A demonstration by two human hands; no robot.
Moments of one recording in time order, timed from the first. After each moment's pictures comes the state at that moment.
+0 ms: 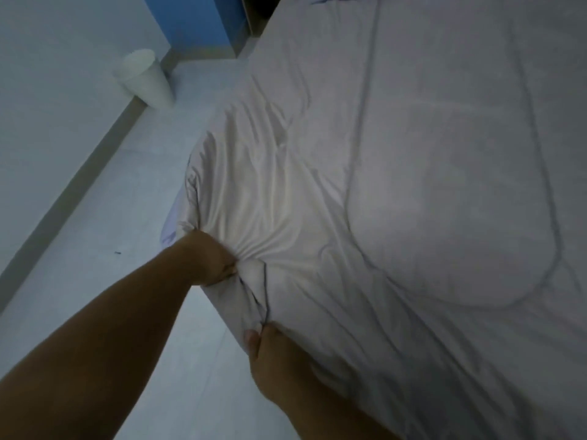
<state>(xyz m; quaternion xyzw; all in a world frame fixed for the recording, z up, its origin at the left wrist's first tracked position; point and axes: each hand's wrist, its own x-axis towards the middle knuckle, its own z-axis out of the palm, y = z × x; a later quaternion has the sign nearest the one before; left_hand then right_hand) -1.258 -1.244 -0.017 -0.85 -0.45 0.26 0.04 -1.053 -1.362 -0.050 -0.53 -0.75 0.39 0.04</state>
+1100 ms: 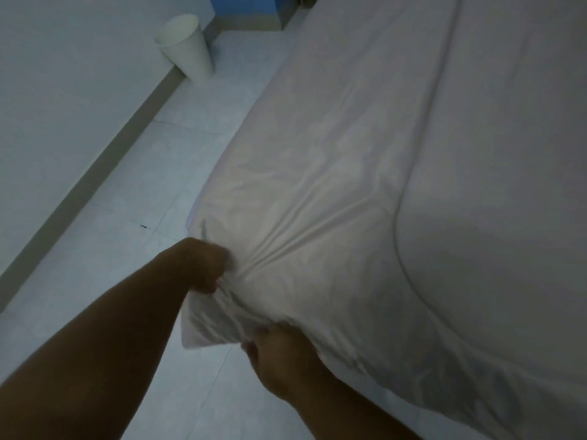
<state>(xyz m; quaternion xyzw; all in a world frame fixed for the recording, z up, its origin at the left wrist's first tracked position) -1.319 -1.262 -0.053 -0.65 -0.62 0.40 -0.17 -1.100 -1.318 -0.096 -0.31 -0.89 0.33 0.00</state>
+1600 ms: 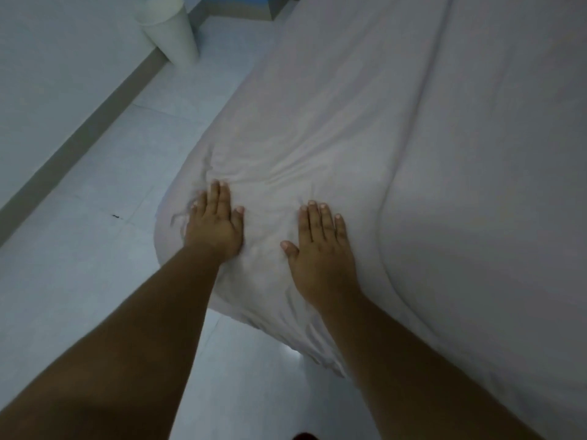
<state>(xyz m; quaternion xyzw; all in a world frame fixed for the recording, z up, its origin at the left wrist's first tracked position) -1.272 -1.222 -0.106 -0.48 -0.87 0.00 -0.12 -1.082 -1.195 -0.120 -0.48 -0.87 0.09 0.10</state>
